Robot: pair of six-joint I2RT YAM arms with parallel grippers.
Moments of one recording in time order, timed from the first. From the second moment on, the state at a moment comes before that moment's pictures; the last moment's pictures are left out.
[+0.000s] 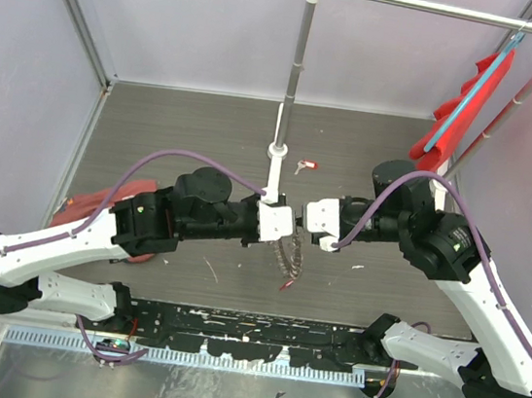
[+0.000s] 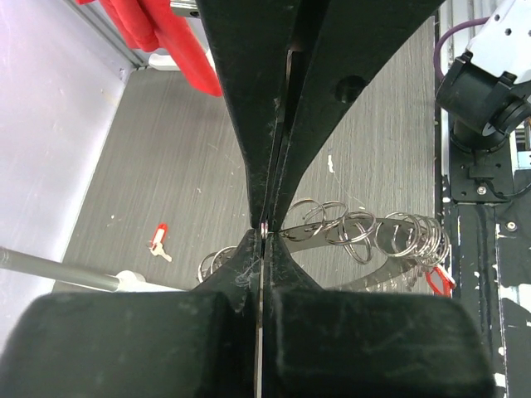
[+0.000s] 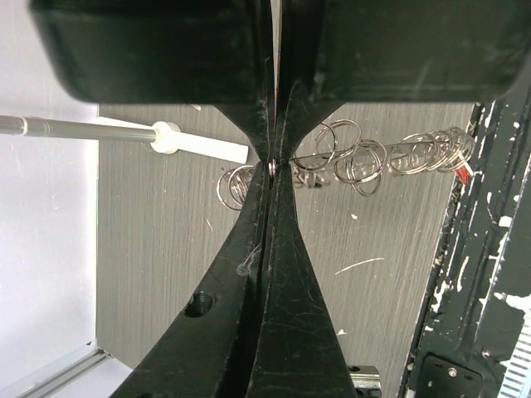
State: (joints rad) left arm -1.23 1.17 1.31 -0.38 0.05 0.42; right arm 0.77 1.01 1.46 -0.98 -0.59 -0.90
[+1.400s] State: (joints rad) left arm -1.24 1.00 1.27 -0.31 0.24 0.33; right arm 0.77 0.79 1.26 -0.51 -0.76 -0.61
